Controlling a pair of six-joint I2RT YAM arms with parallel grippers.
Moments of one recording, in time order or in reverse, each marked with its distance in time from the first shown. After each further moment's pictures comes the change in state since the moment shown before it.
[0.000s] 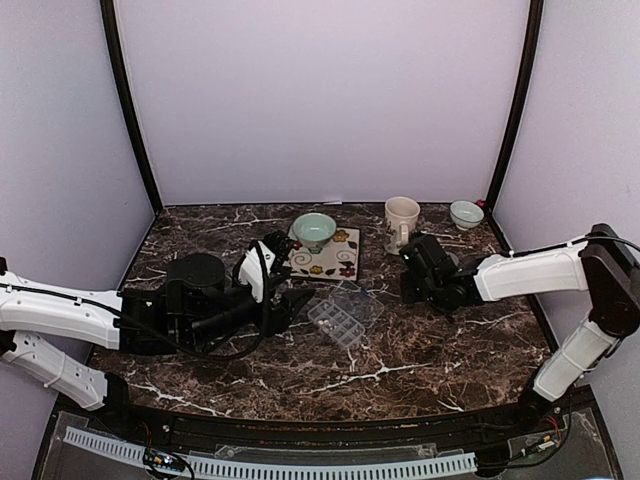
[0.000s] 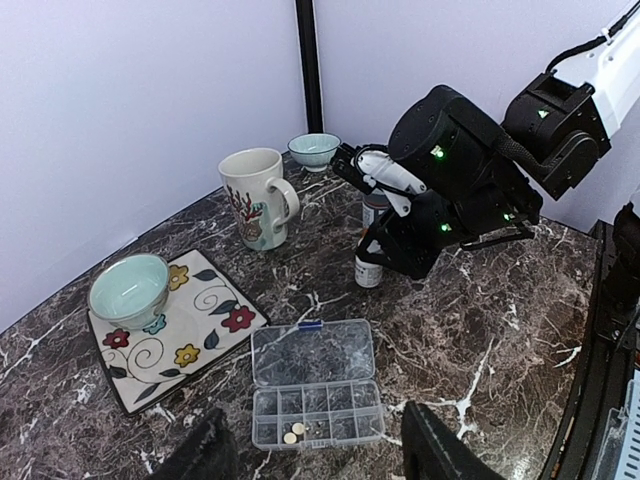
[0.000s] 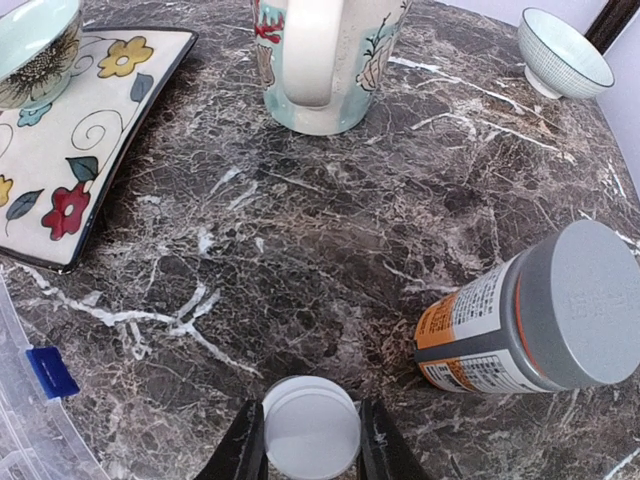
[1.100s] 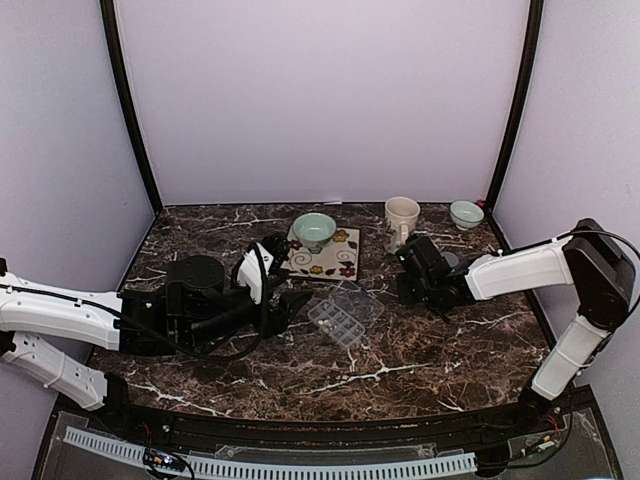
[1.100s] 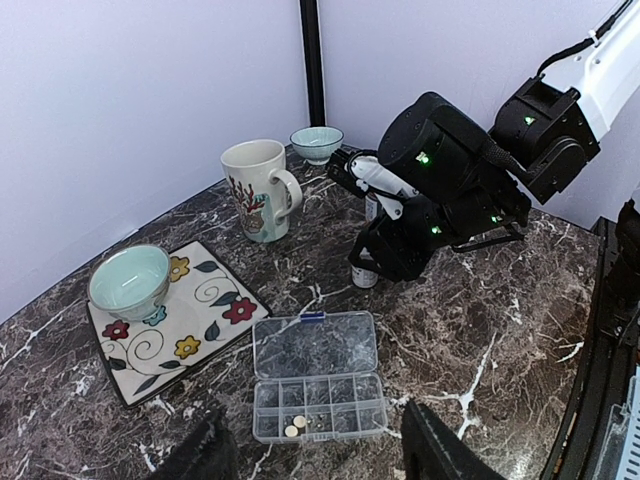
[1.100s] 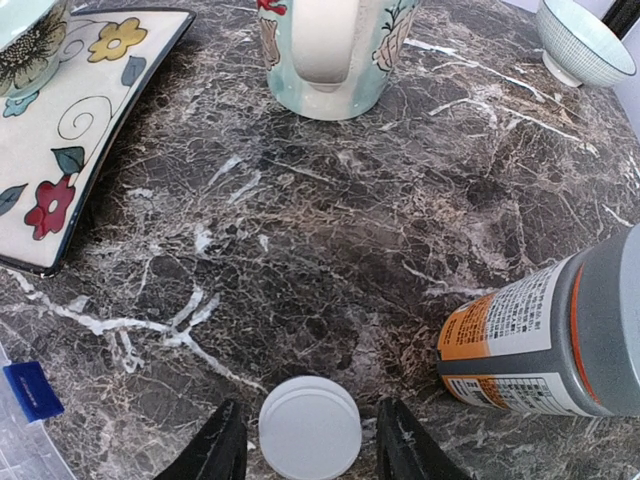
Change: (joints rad) left arm 0.009 -0.006 -0.019 0.001 0.006 -0.011; right arm -0.022 0.082 0.019 0.048 -0.033 -0.001
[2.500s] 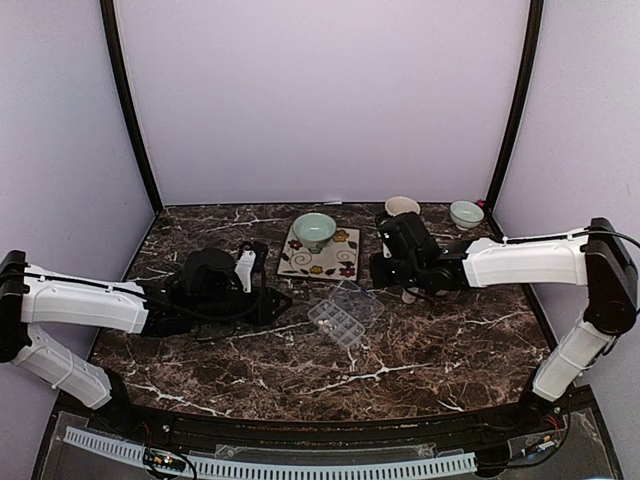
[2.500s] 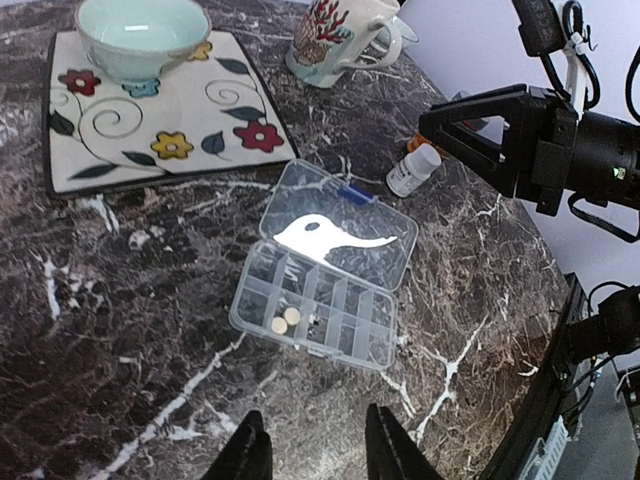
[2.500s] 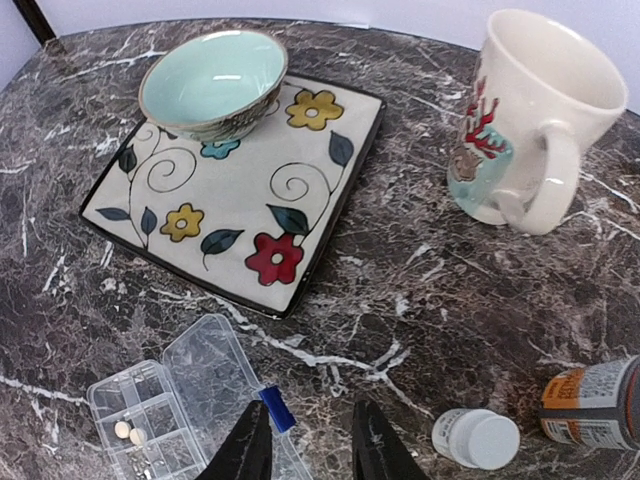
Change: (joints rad) left arm 0.317 0.124 -0.085 -0.048 0.409 -0.521; right arm 0.114 -0.045 0.187 -0.076 -0.128 -0.046
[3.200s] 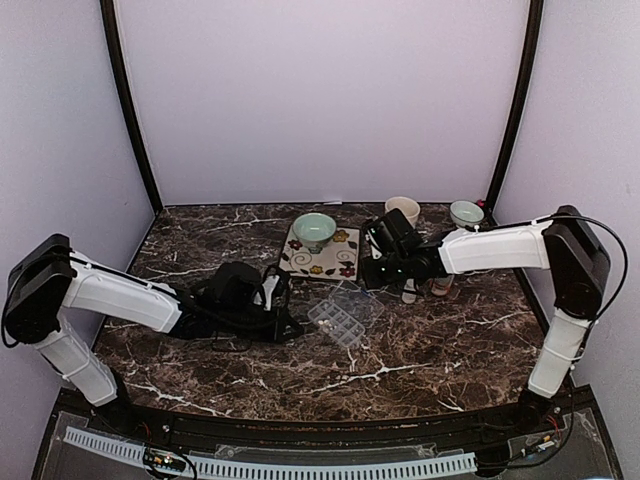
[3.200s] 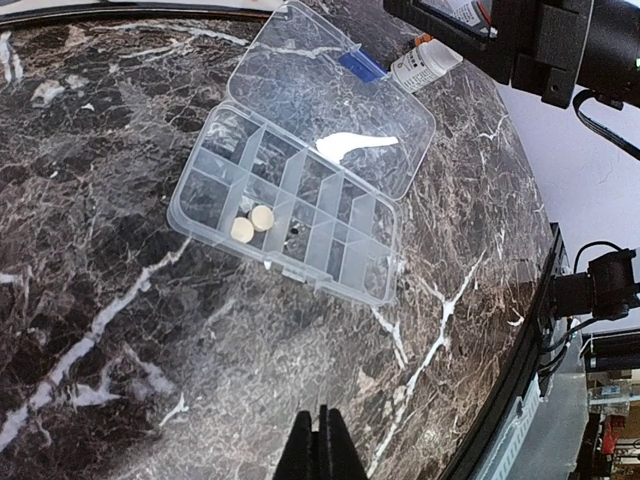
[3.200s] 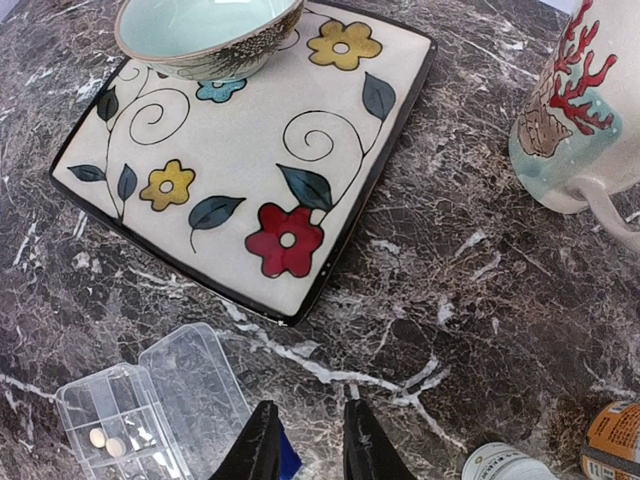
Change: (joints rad) left arm 0.002 0.220 0.025 0.035 0.217 -0.133; right arm -0.076 0.187 0.127 -0.061 -0.166 -0.042
